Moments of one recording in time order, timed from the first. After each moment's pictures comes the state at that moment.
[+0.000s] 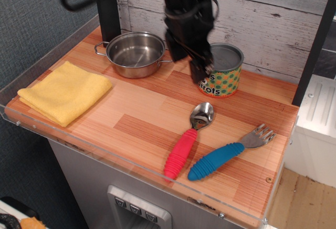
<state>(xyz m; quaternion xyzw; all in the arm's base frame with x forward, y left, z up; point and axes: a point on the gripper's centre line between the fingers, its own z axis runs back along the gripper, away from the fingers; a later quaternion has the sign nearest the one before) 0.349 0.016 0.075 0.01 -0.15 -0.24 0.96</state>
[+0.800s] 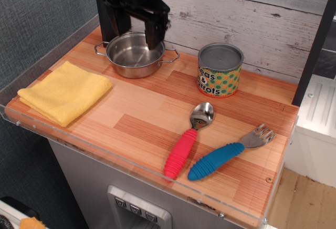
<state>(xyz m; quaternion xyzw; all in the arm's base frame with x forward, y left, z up) 0.336 0.081 0.110 0.05 -0.11 -0.02 0.99</state>
